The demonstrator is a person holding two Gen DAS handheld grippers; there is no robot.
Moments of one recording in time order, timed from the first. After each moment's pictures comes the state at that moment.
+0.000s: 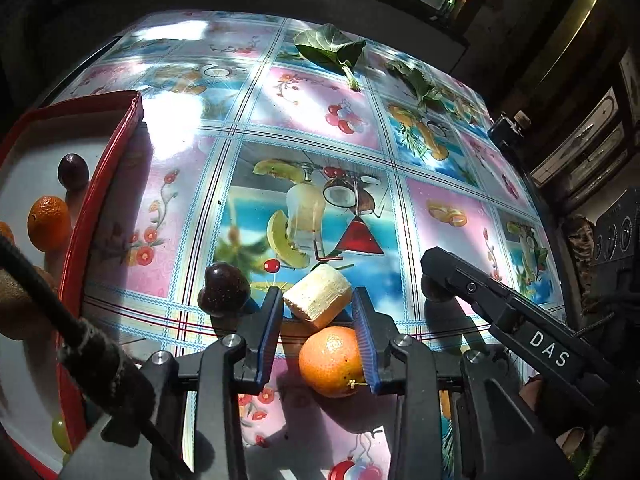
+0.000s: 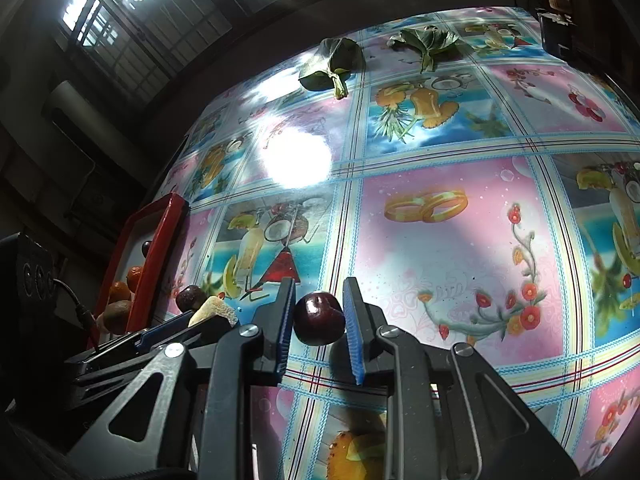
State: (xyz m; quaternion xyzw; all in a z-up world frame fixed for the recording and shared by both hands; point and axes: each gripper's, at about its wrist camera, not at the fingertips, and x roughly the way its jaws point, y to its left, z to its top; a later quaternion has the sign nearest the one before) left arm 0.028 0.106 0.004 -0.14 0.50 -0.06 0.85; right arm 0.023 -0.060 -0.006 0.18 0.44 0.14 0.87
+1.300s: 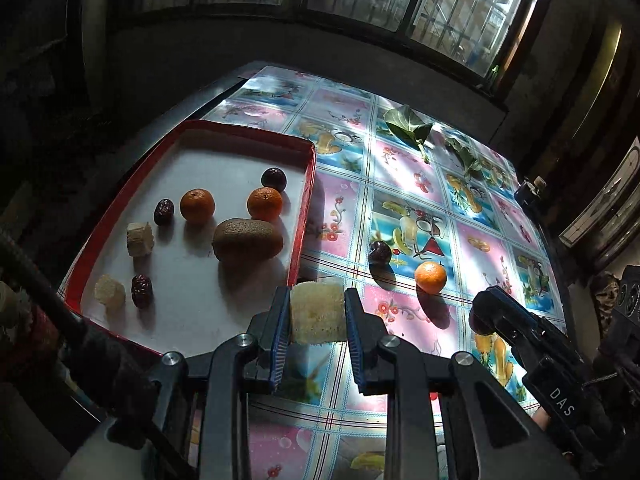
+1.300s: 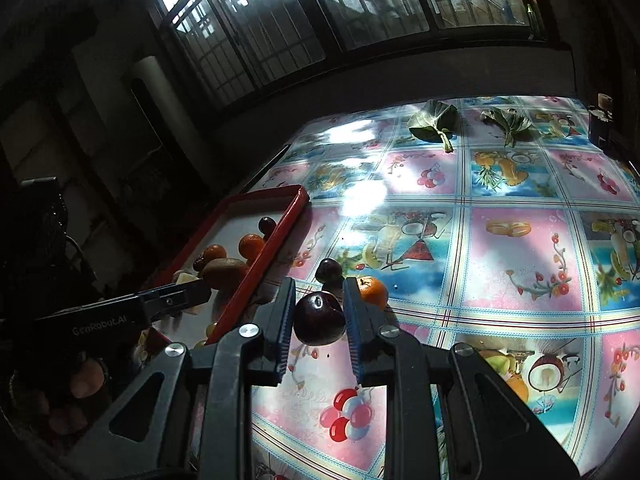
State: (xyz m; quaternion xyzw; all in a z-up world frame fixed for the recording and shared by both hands) left arm -0.103 0.201 0.072 -0.16 0.42 0.06 0.89; right arm -0.083 0.014 0.057 0.11 0.34 0.24 0.90
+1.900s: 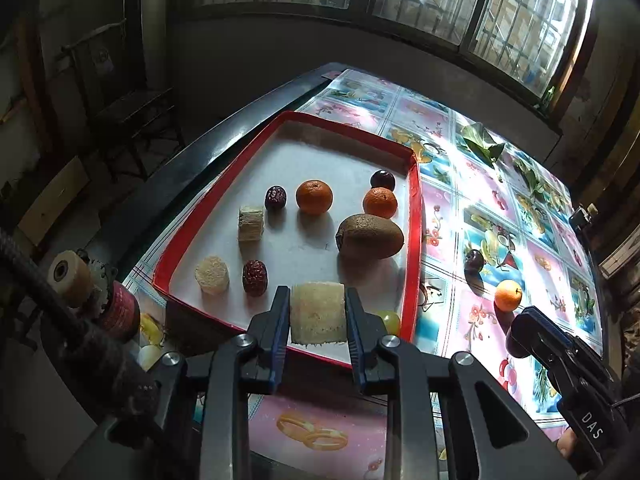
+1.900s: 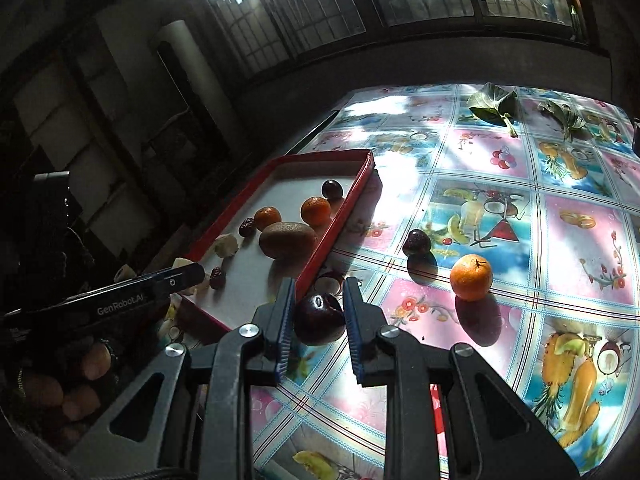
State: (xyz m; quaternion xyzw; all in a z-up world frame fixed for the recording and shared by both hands) left arm -0.133 0.263 0.060 -0.17 0.42 0.15 0.88; right arm -0.093 0.084 0.052 0.08 0.37 0.29 0.88
